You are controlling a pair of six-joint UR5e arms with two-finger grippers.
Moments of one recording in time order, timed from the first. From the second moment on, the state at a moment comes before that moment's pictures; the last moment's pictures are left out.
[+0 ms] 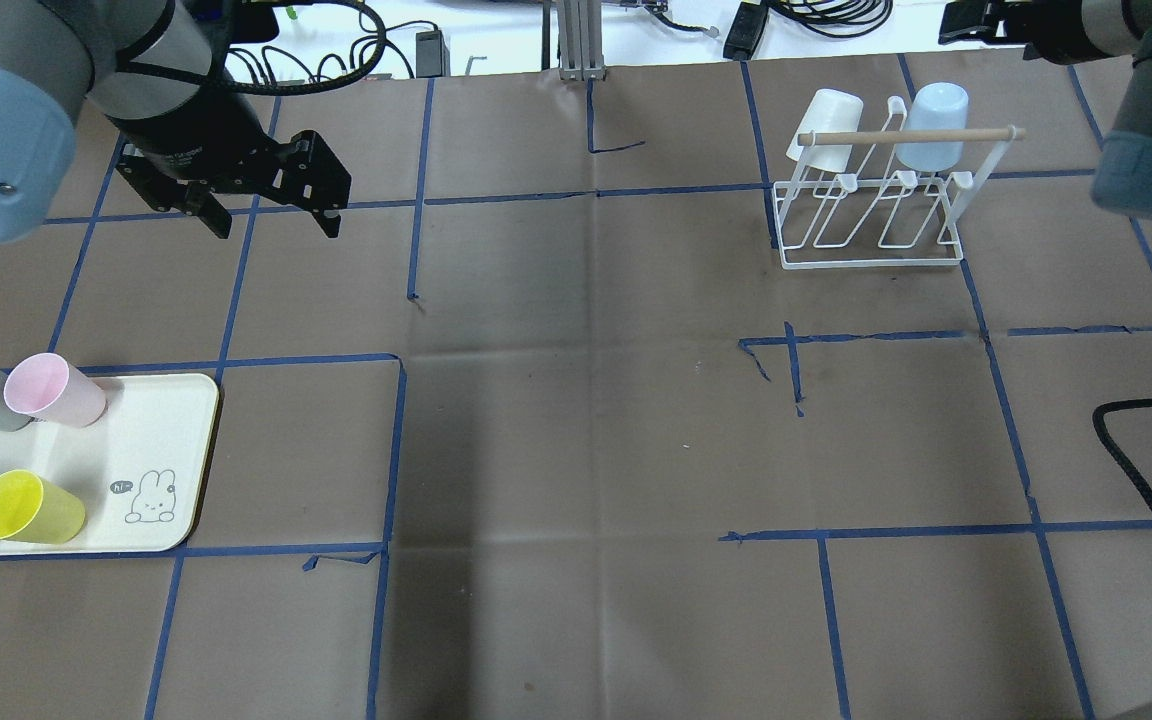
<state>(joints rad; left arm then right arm) -1.56 -1.58 -1.57 -1.49 1.57 0.04 1.26 -1.33 1.68 -2.52 -1.33 -0.06</state>
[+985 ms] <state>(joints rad) -1.56 -1.59 -1.57 -1.49 1.57 0.01 1.51 -1.63 1.45 -1.35 -1.49 -0.09</state>
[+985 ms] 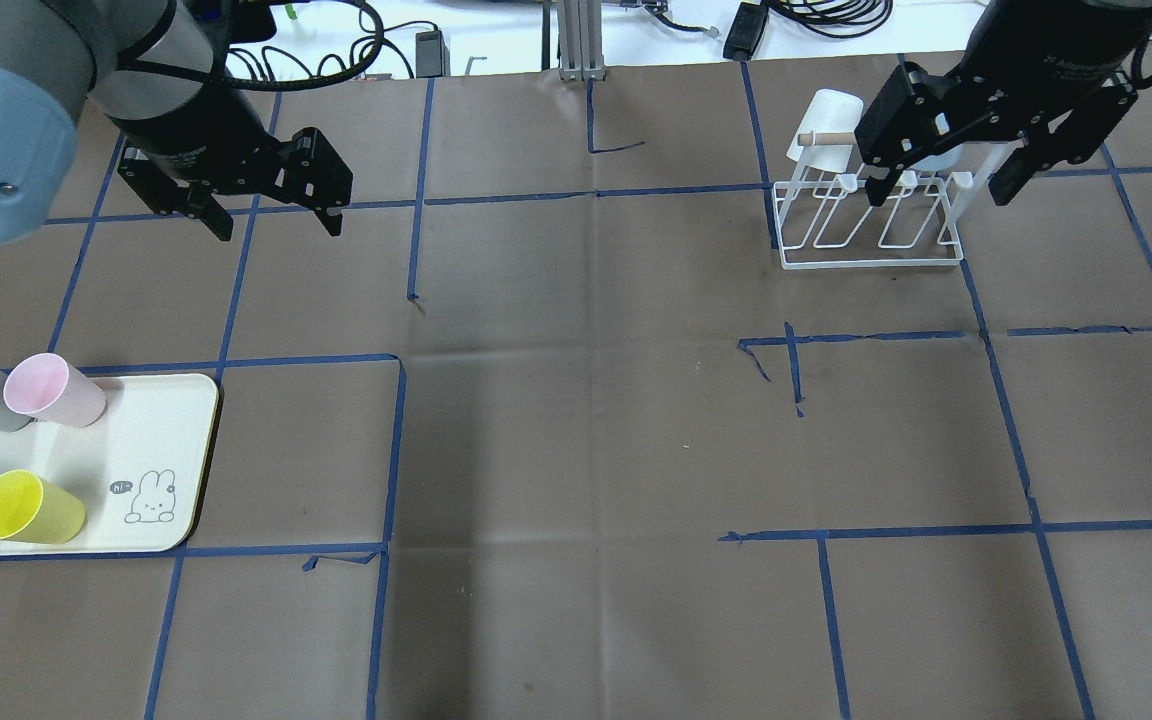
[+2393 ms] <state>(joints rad) -1.56 -1.59 -1.58 -1.49 1.57 0.01 1.55 -1.66 1.52 -1.41 -1.50 -0.06</state>
